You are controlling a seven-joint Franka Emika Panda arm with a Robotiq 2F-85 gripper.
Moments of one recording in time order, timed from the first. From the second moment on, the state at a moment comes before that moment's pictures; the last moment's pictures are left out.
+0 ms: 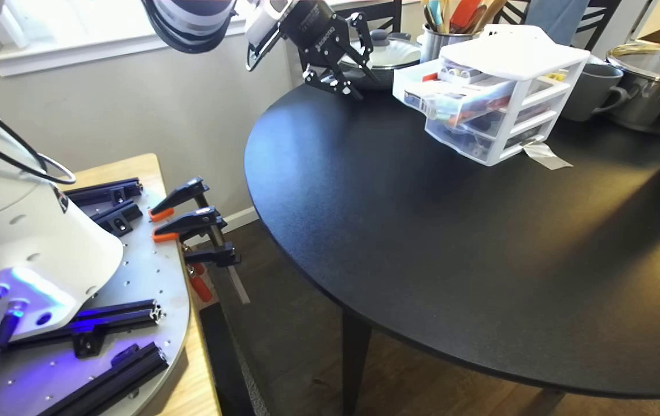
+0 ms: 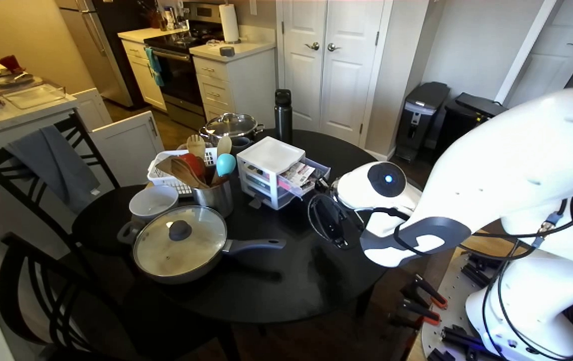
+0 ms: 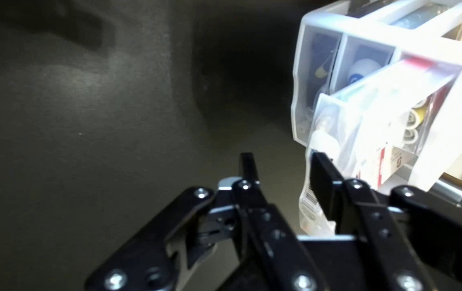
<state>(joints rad) -1.43 -0.57 1.80 -2.75 0.24 3.33 2.04</state>
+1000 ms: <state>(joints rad) -0.68 -0.19 0.84 -2.61 0.24 2.70 1.65</state>
